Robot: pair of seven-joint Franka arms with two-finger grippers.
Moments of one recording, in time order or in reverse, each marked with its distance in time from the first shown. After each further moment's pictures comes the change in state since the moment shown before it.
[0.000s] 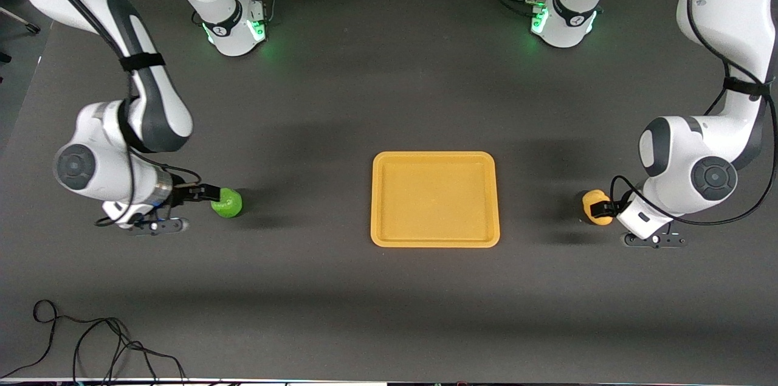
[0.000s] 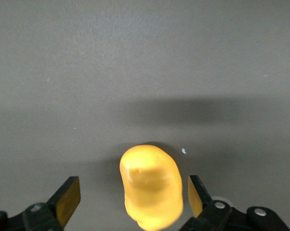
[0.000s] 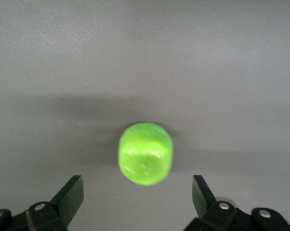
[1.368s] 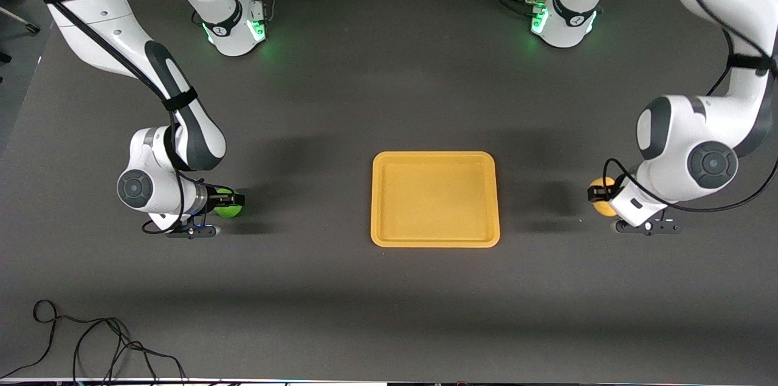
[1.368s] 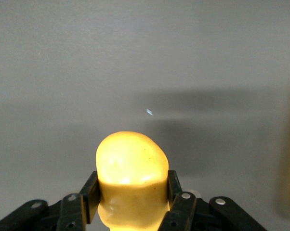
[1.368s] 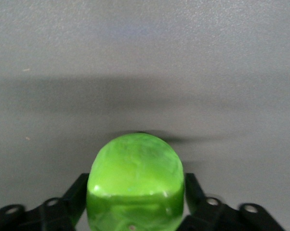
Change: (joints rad) left arm -0.081 -0.176 -0.031 0.025 -0.016 -0.277 -0.083; right arm 0.012 0.155 -0.021 -0.039 0.000 0.132 0.050
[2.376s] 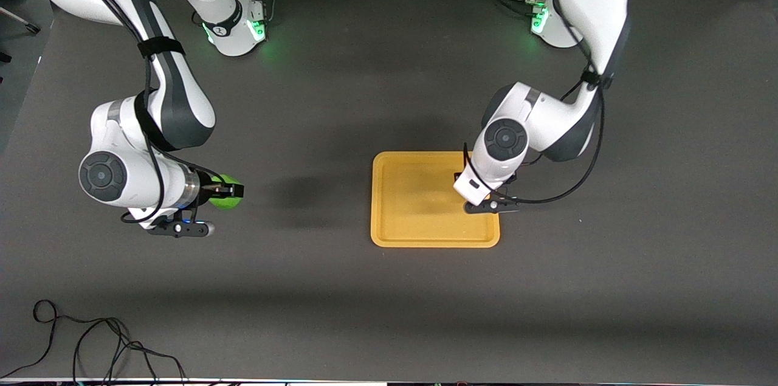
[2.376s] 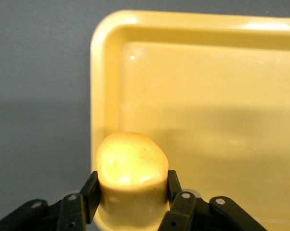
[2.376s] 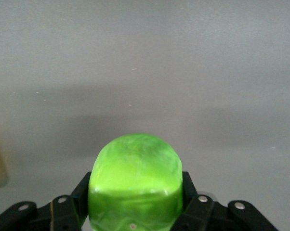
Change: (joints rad) left arm -0.427 0.219 -0.008 0.092 -0.014 0.154 -0.529; right arm 0.098 -0.134 0.024 0.272 0.024 -0.440 0.165
